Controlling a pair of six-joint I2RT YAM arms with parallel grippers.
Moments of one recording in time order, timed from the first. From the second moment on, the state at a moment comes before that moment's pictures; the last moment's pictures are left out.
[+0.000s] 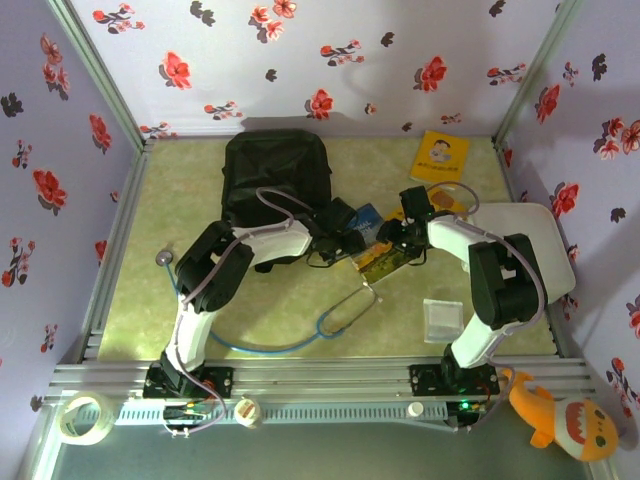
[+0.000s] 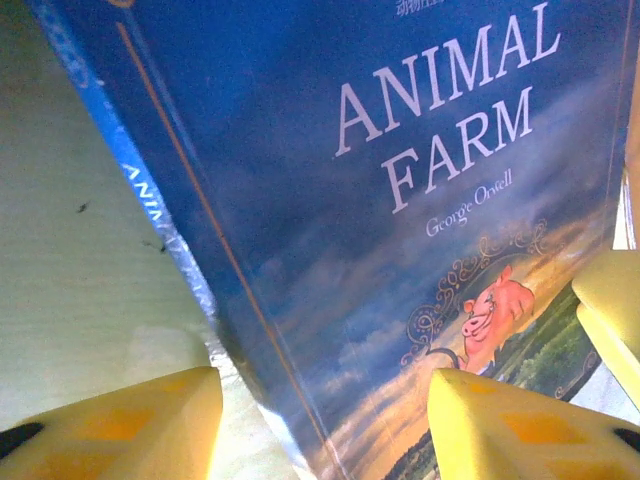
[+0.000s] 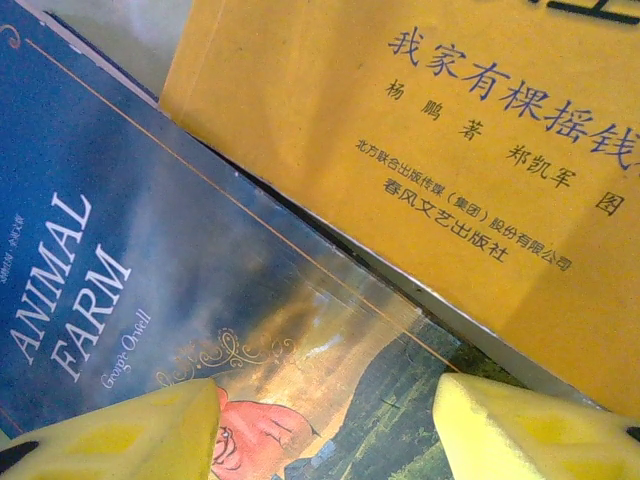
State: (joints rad) left arm -0.86 2.09 1.43 -0.34 0.12 -1.10; right arm 0.27 1.69 0.95 -0.41 -0.16 0.69
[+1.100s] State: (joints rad) left arm -0.85 2.03 1.32 -0.05 0.23 -1.09; right arm 0.25 1.70 0.95 -0.40 -0.17 0.69
